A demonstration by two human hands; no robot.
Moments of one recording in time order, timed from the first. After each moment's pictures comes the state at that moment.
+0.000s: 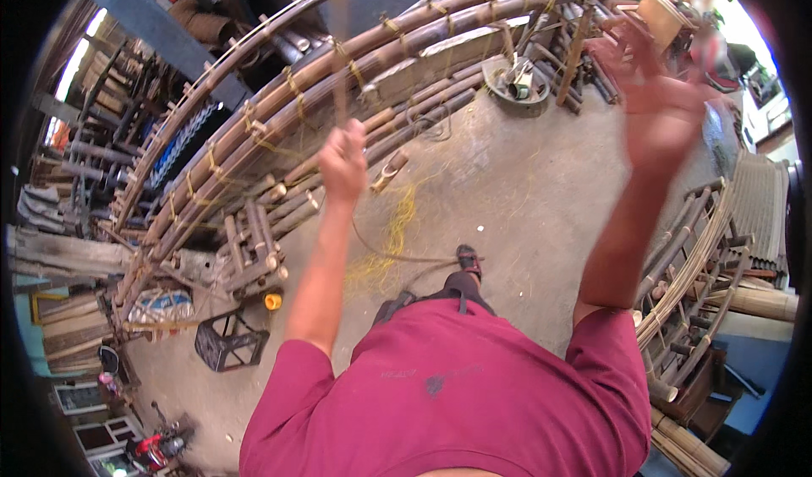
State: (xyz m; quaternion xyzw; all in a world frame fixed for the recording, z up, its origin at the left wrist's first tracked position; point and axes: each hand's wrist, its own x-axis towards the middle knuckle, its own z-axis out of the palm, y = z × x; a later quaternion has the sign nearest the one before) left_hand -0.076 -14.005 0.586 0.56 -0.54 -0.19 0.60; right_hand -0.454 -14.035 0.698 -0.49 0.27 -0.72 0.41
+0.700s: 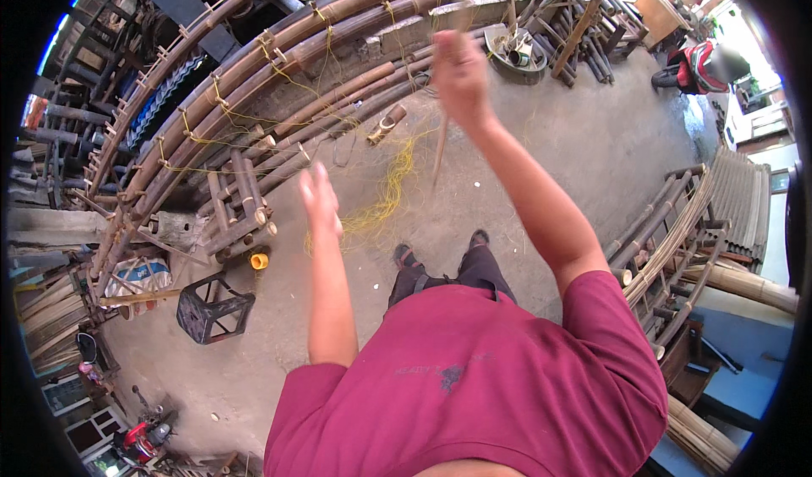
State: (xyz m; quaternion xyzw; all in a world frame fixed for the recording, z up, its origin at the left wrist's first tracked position) left_hand 0.100 -13.826 0.459 0.62 -0.13 -0.48 0.61; right_hand -0.128 -13.976 0.622 -0.67 0.37 -0.60 0.21
